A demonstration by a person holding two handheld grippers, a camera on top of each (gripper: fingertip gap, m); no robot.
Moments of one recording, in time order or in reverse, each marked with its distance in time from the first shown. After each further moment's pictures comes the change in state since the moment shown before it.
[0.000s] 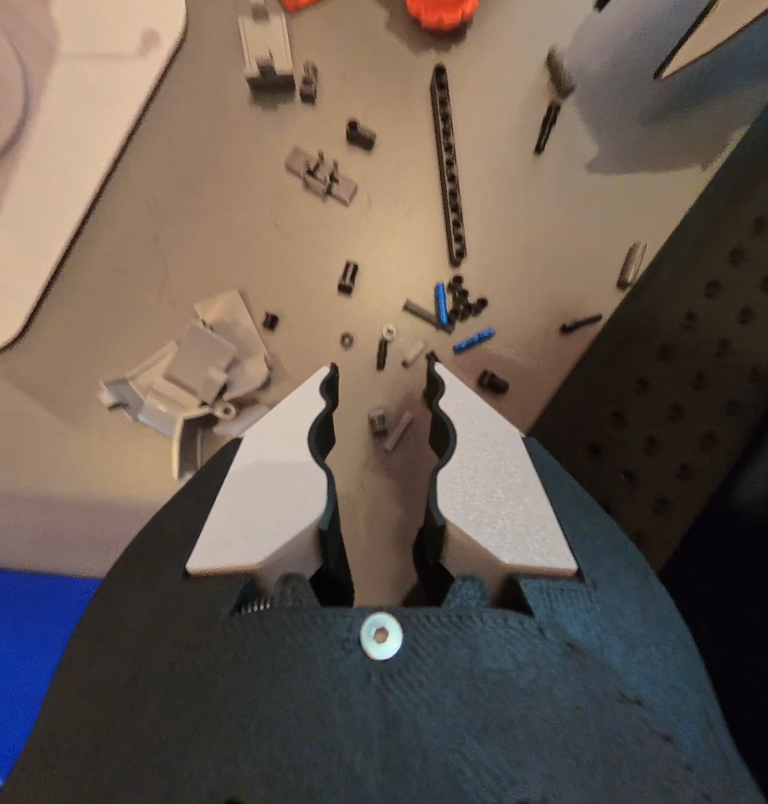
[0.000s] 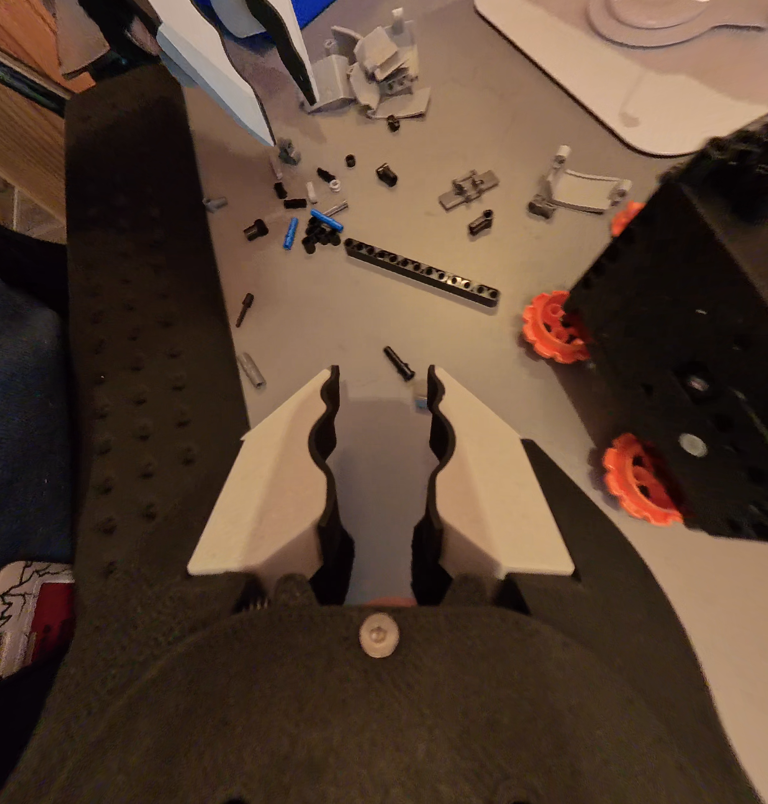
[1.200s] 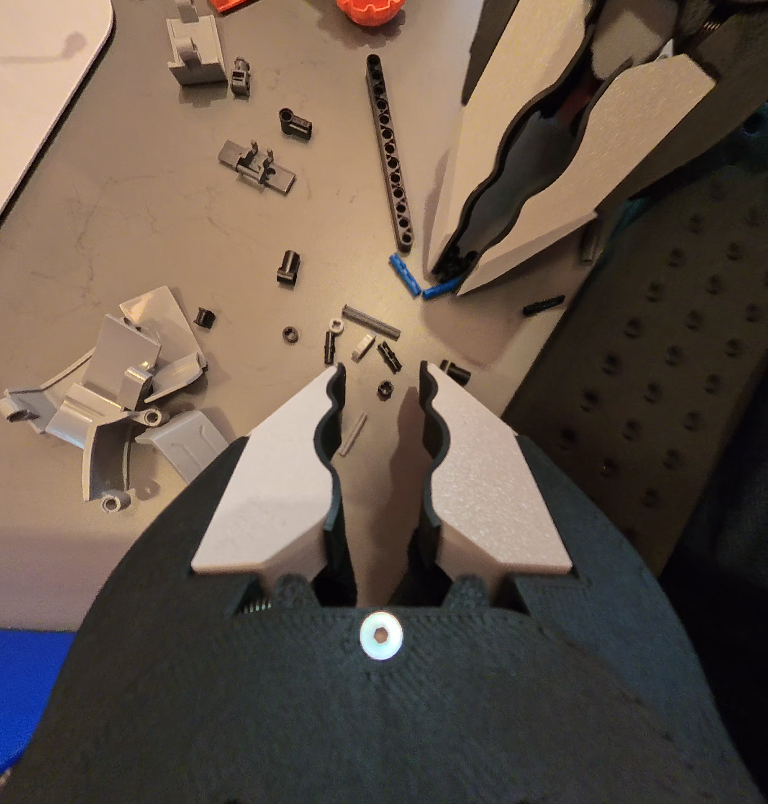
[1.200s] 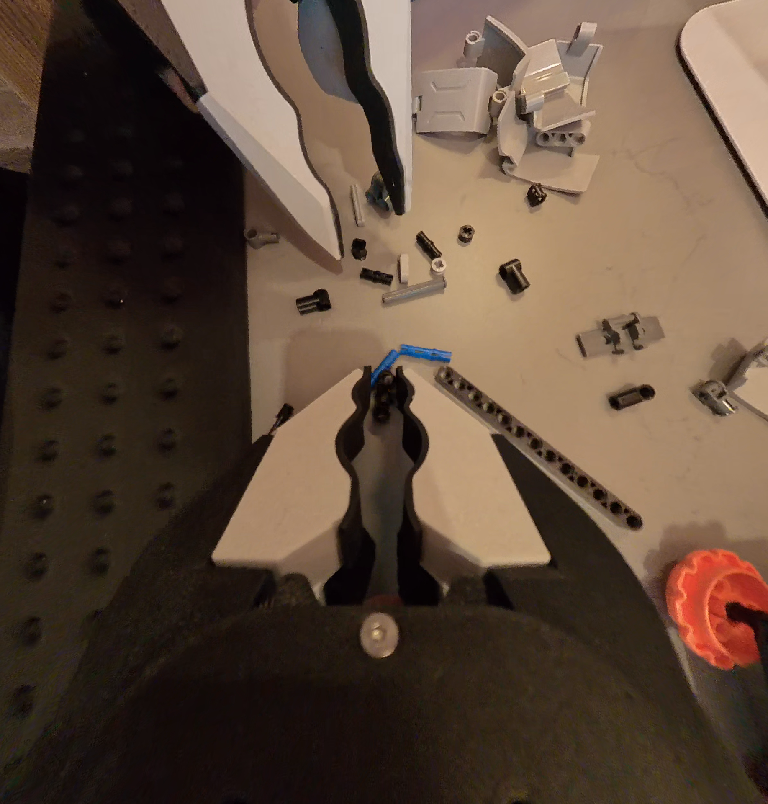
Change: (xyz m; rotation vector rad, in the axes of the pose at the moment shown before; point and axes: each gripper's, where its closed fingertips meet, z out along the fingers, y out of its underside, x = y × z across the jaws) left arm 0.026 0.011 0.012 0.094 0.041 0.042; right arm -0.052 -0.030 0.102 -0.106 -0.068 -0.241
